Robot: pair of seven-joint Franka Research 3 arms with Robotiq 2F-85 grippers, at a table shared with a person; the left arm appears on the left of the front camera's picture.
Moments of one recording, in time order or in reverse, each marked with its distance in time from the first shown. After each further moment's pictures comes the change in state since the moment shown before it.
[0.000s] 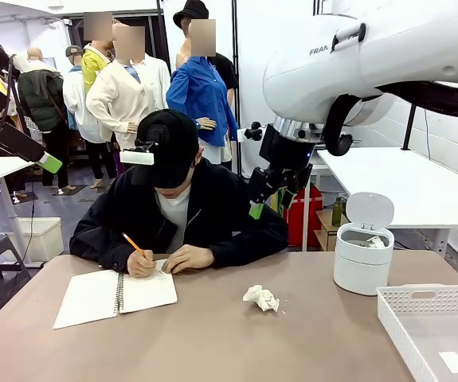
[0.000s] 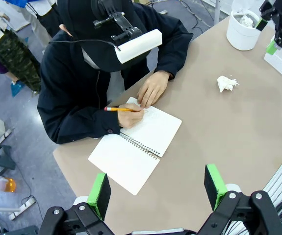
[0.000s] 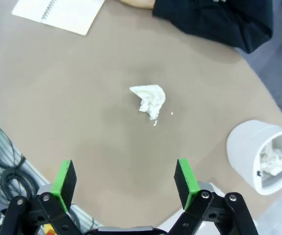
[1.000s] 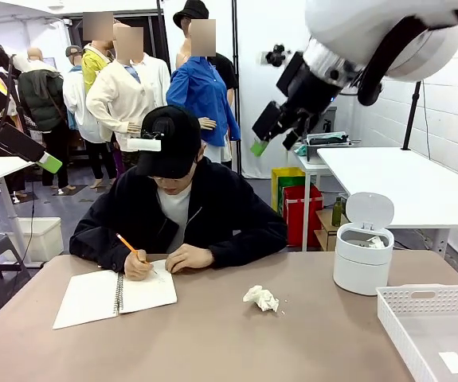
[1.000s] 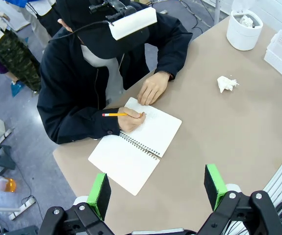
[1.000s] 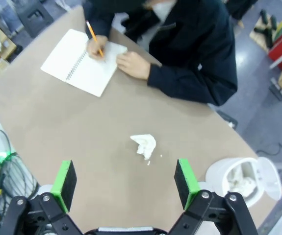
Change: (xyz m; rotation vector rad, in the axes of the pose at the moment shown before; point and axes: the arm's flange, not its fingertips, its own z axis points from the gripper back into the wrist) left arm 0.000 0.000 0.000 0.000 0.000 0.000; right arm -0.014 0.001 0.112 0.007 -0.335 0.033
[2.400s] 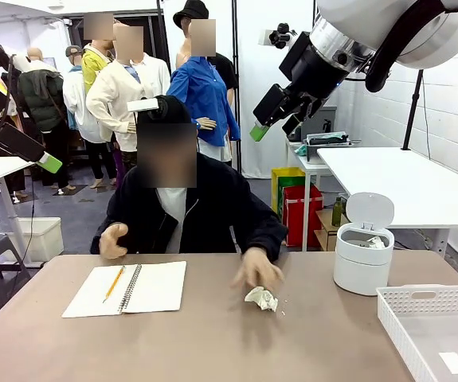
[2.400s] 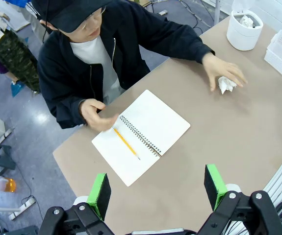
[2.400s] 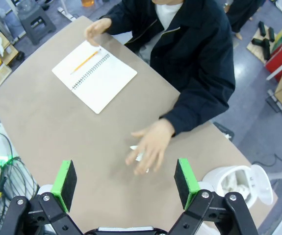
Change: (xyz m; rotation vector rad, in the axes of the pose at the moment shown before) left arm 0.000 0.000 0.000 0.000 0.000 0.000; right arm 0.003 0.012 0.035 0.006 -0.086 0.043
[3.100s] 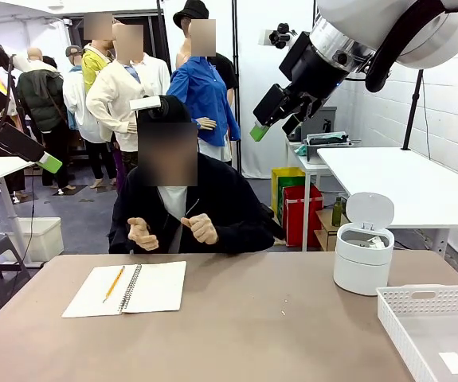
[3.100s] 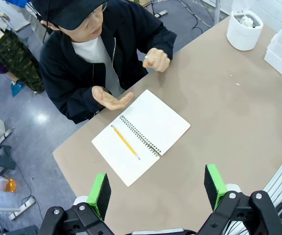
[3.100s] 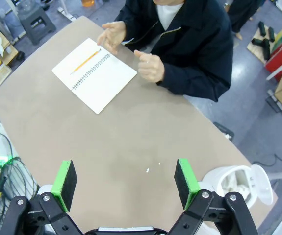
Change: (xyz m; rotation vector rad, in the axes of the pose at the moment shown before) left arm 0.000 0.000 0.000 0.000 0.000 0.000; right arm 0.000 0.000 0.000 0.000 0.000 0.000
